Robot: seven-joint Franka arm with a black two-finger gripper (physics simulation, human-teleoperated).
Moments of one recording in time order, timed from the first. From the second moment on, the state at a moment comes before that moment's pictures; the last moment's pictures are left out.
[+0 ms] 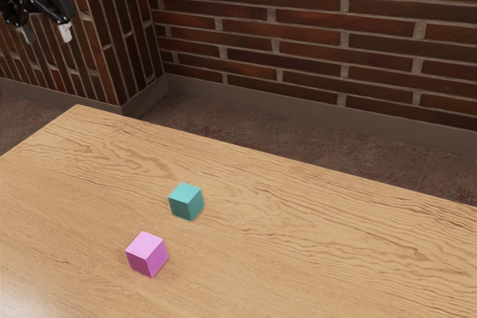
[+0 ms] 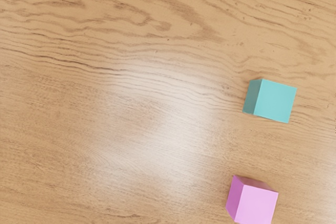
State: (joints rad) arm 0.04 0.13 0.35 -1.18 -0.10 1.29 0.11
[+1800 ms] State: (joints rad) arm -0.24 0.35 0.24 -1.93 -0.10 2.20 0.23
